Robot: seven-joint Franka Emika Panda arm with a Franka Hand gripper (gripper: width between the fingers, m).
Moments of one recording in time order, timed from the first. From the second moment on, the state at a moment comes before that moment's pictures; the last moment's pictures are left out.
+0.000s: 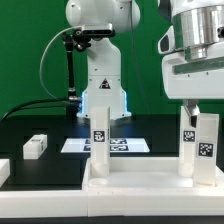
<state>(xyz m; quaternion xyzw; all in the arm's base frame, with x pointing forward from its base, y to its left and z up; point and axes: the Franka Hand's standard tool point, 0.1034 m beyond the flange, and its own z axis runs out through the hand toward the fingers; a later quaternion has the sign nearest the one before) 0.639 0.114 0.112 -0.83 0.56 -0.02 0.08</state>
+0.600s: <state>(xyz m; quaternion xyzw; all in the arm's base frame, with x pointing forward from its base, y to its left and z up) 0.649 0.098 0.108 -0.95 0.32 -0.05 0.05</state>
